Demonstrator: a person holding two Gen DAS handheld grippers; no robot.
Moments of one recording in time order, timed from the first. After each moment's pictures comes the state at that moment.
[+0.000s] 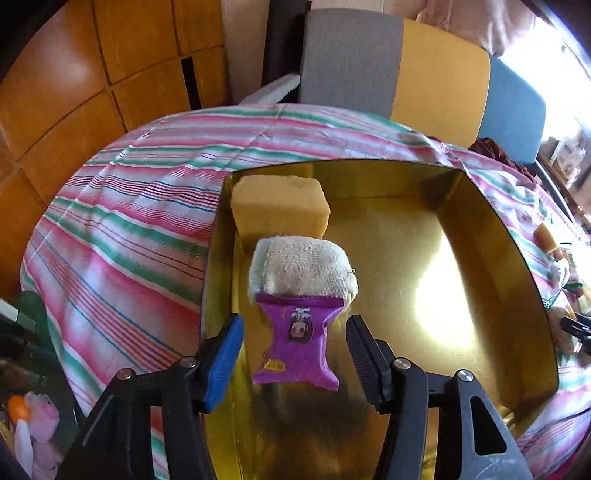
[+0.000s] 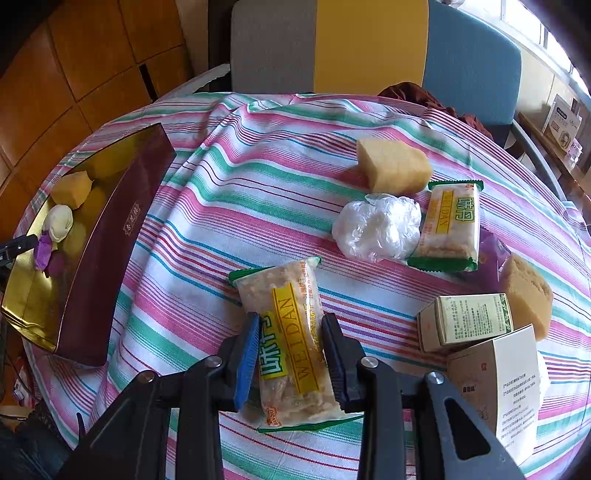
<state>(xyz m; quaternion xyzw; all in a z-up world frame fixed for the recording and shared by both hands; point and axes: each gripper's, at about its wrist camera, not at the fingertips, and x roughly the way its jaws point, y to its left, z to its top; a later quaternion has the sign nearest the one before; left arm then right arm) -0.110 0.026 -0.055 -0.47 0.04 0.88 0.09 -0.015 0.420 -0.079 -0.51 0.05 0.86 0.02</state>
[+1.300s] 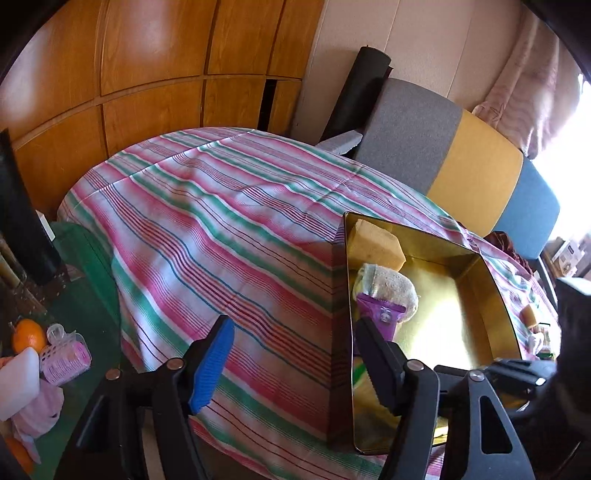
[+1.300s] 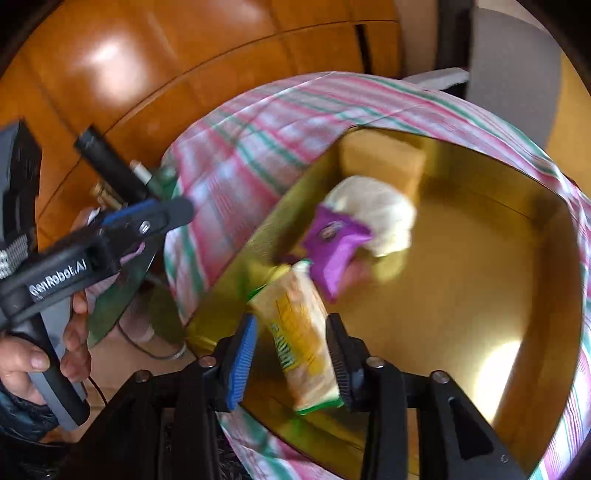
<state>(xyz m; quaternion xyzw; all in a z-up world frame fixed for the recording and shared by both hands) -0.057 -0.099 -0.027 -0.40 -0.11 0.91 0.03 -0.076 0.083 -0.055 -0.51 -0.02 0.81 -0.29</state>
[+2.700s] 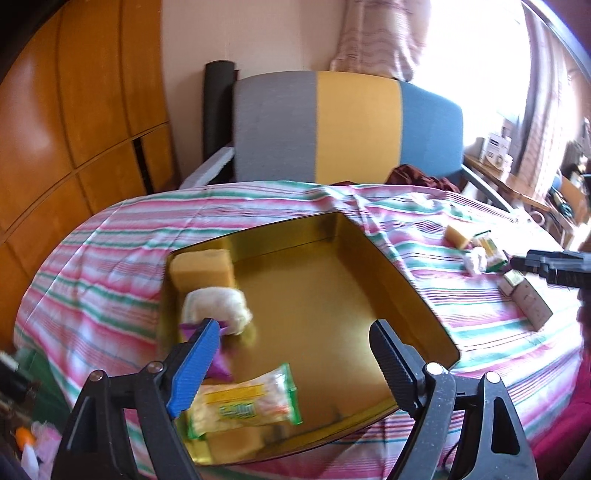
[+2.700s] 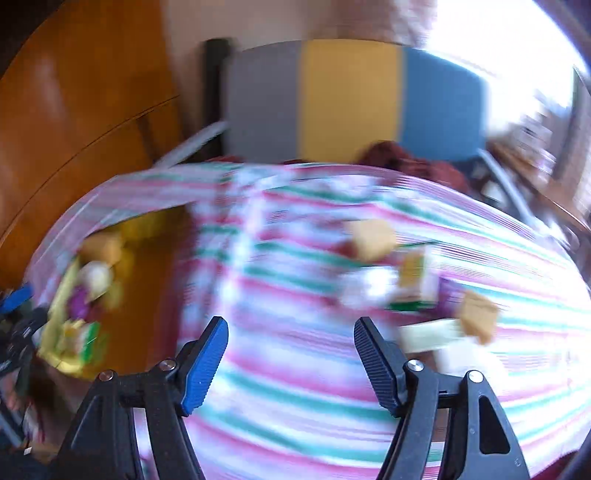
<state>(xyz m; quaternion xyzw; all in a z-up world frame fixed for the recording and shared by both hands) -0.027 0.083 0.009 -0.35 0.08 0.91 0.20 0.019 0.402 0.013 -0.42 0.08 0.90 0.09</state>
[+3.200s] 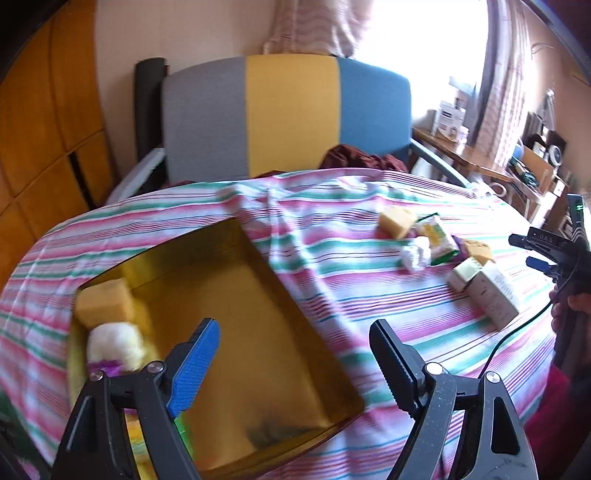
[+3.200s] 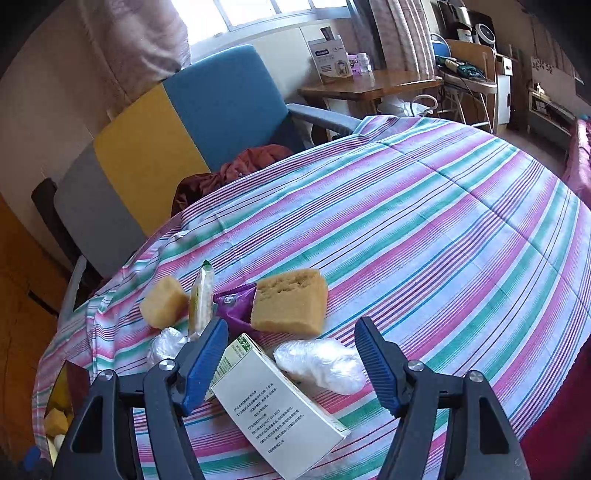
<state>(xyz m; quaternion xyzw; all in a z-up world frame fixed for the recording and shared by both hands) -0.035 0.199 0.007 -0.38 0.11 0.87 0.29 0.097 0.577 -0.022 -0.32 0.33 0.83 0.31</state>
